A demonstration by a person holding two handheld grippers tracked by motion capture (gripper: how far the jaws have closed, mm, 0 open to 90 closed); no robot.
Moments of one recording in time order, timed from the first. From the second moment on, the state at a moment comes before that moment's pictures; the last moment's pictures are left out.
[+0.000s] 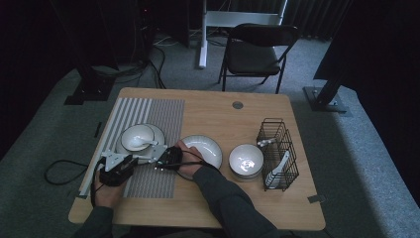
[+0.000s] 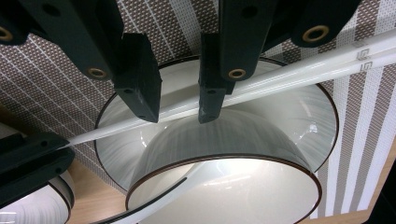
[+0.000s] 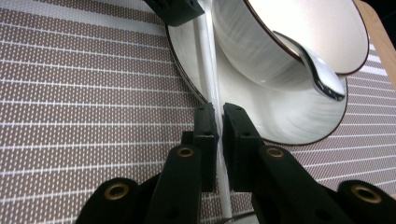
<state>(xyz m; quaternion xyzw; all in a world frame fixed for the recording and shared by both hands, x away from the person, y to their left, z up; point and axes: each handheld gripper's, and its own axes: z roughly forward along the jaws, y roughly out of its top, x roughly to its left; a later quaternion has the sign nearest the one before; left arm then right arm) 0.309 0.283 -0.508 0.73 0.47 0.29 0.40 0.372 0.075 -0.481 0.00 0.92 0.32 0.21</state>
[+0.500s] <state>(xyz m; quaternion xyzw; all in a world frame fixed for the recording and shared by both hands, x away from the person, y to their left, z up) 0.310 0.283 -0.509 0.73 0.47 0.29 0.40 0.371 0.080 -0.482 0.00 0.92 0.32 0.21</state>
